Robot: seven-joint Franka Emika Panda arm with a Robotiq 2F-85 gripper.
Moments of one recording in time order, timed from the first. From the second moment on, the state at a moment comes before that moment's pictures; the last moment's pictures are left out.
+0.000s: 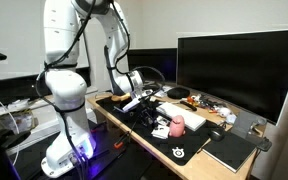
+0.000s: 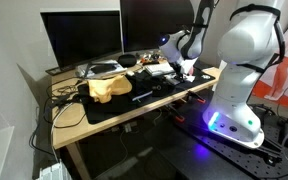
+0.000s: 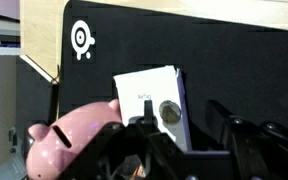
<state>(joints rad) -0.17 0.17 -0.18 -2.70 -1.34 2.49 0.91</state>
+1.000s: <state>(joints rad) -0.19 0.19 -0.19 -2.67 -1.34 2.49 0.91</state>
